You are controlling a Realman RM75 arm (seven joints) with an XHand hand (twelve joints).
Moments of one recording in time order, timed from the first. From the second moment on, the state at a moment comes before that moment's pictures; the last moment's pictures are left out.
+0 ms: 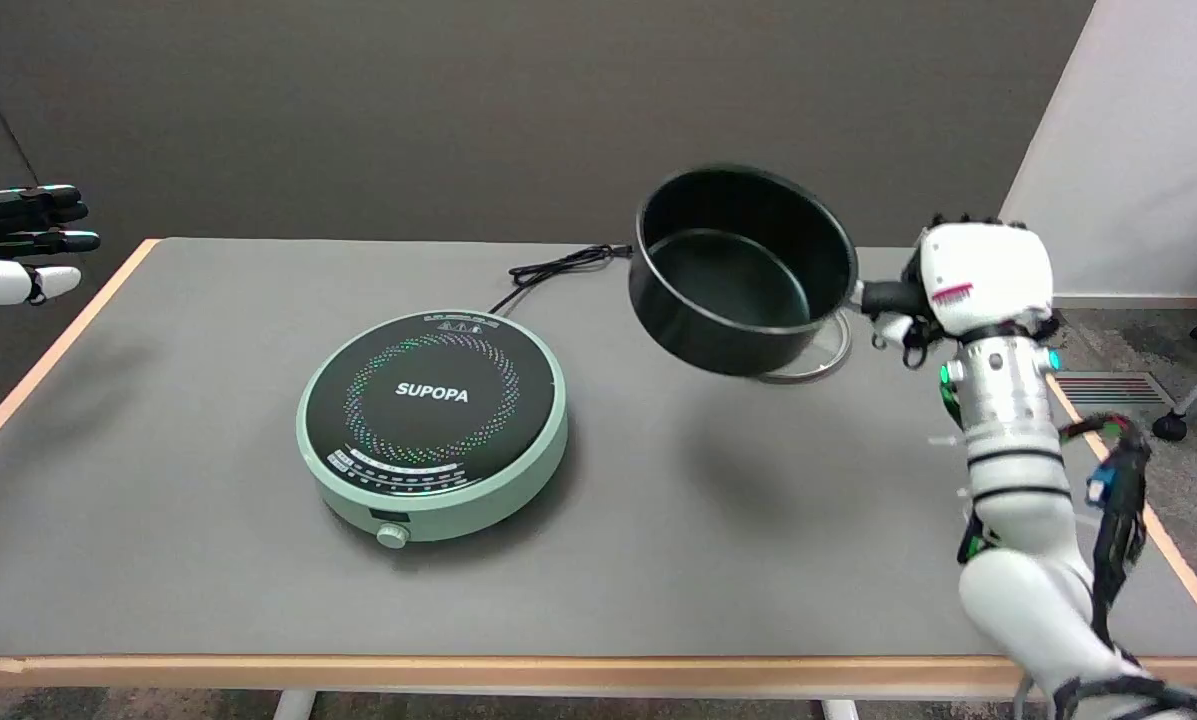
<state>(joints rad) -0.20 -1.32 -1.38 1.68 0.80 0.54 -0.61</state>
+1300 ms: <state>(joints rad) 0.29 -1.34 -1.68 1.58 0.91 0.03 -0.61</state>
